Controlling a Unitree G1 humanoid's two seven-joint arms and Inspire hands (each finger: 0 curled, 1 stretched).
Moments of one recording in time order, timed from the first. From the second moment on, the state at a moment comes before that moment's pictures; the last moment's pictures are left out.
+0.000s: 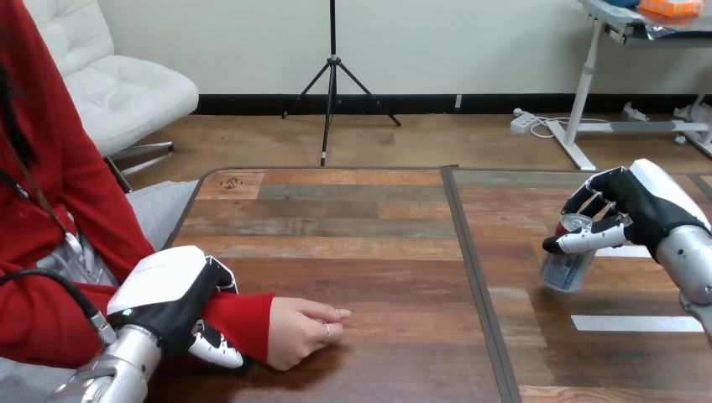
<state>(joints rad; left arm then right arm) -0.02 0.53 -0.19 0.06 0.71 0.07 -0.14 -0.73 -0.59 0.18 1.24 -0.39 -0.33 0.00</state>
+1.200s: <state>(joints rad) -0.03 0.52 -0.17 0.01 0.66 0.05 -0.14 -0.73 -0.58 0.18 1.24 -0.39 -0.31 0.00</state>
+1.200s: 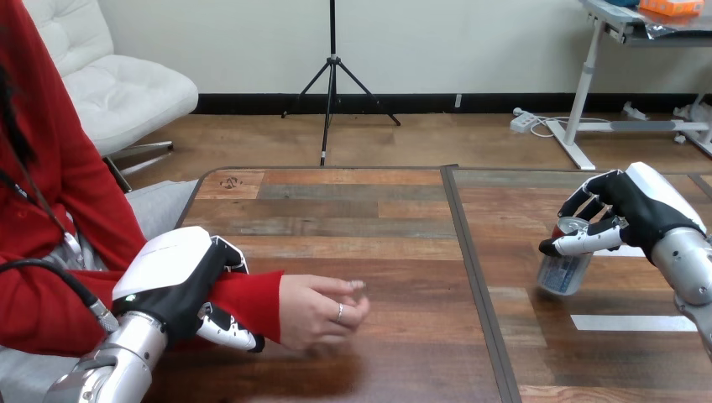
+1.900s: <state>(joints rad) -0.03 0.52 -0.17 0.02 0.66 0.01 -0.12 -0.73 -0.56 0.18 1.24 -0.39 -0.31 0.00</state>
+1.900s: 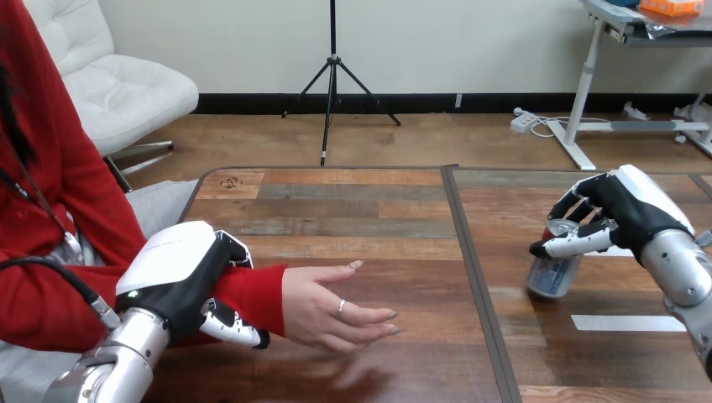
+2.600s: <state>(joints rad) -0.05 0.52 -0.17 0.03 0.65 0.00 -0.12 -0.73 -0.55 0.19 1.24 -0.40 -0.30 0.00</state>
